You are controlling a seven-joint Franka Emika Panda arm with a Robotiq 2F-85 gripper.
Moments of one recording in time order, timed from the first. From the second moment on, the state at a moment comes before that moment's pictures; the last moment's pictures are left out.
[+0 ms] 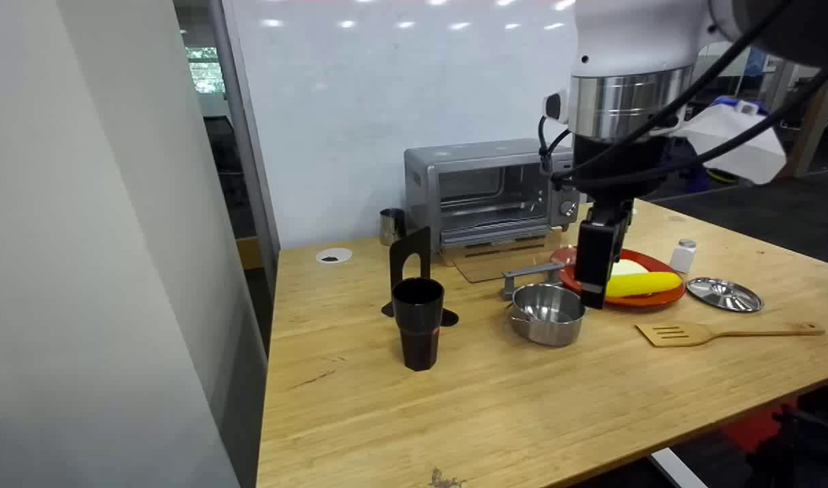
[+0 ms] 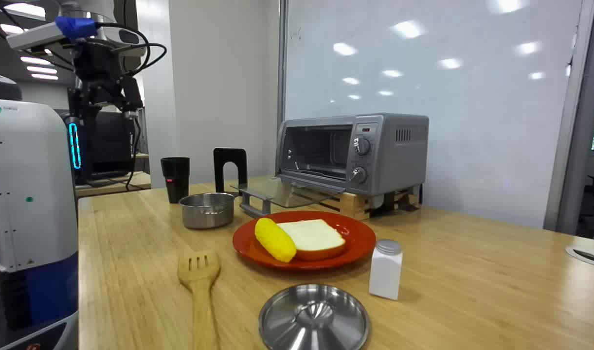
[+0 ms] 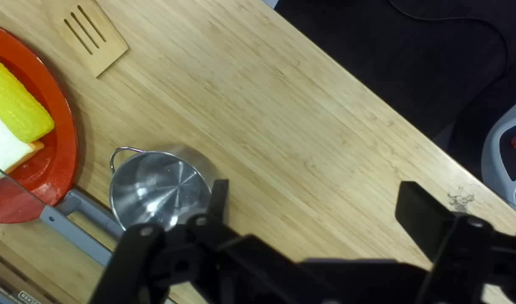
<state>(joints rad) 0.12 -0.26 0.28 -2.42 -0.07 2.12 0.21</state>
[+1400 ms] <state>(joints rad) 0.11 -0.26 0.16 -2.40 -0.08 2.12 0.07</state>
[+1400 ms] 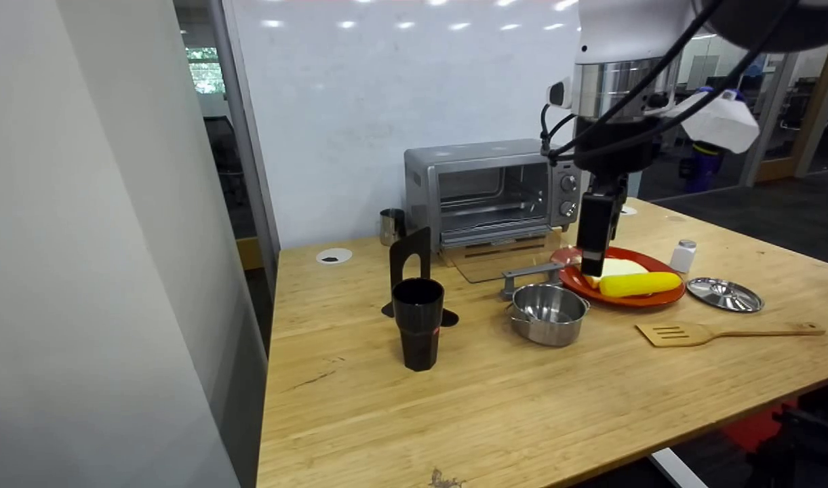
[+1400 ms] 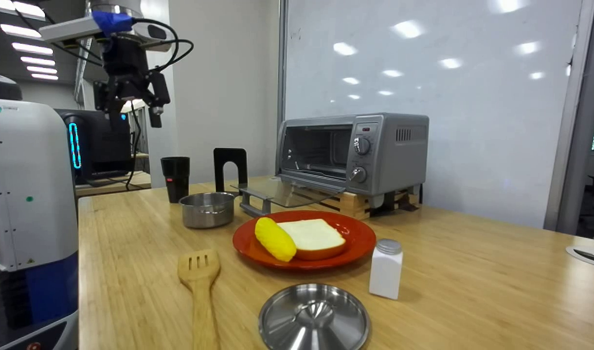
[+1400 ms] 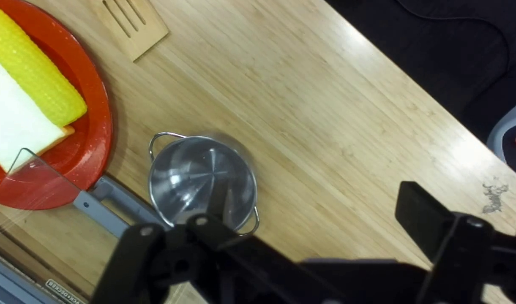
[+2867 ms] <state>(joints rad) 0.07 0.25 0.05 -2.15 -0.13 2.23 -0.43</state>
